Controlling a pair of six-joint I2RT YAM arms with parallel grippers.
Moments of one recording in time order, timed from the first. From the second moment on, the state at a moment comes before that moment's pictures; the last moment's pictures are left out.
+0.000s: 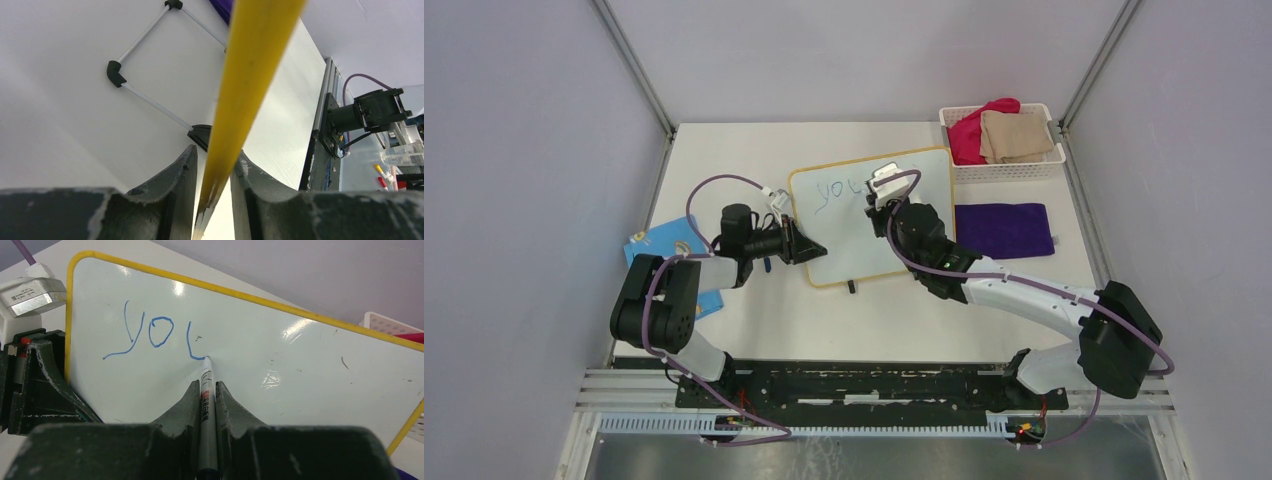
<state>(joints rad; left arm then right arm) -0.15 1.58 0.54 0.60 0.97 -0.34 0.90 1.37 0.90 0.36 0.47 -0.08</state>
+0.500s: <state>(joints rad) -0.16 1.58 0.54 0.59 0.96 -0.33 0.88 1.38 0.96 0.33 0.48 -0.09</state>
